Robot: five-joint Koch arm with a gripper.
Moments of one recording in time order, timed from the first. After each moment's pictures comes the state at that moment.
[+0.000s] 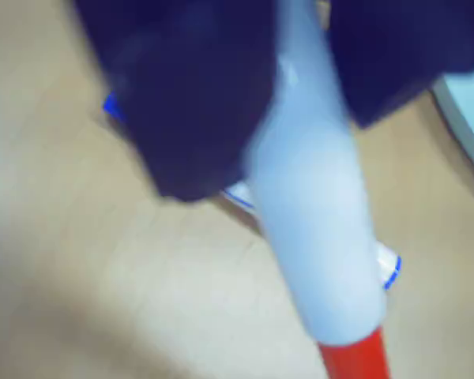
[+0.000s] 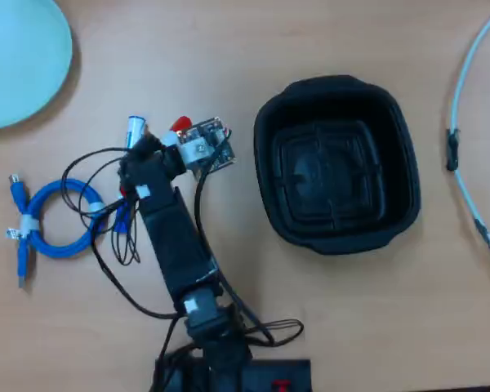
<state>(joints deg) 69.0 84.4 47.8 101.3 -28.1</state>
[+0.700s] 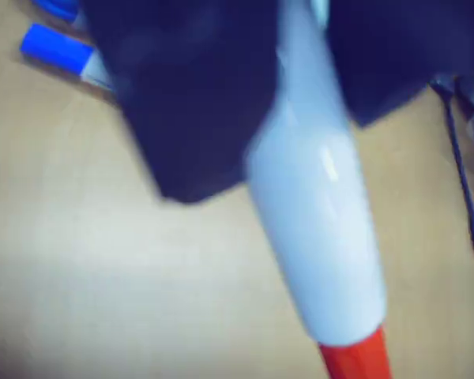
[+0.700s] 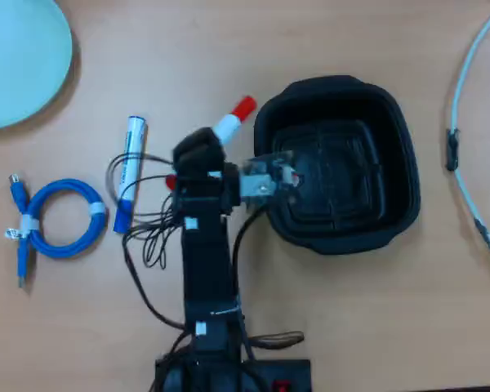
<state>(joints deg) 89.2 93.4 44.4 99.6 -28.9</state>
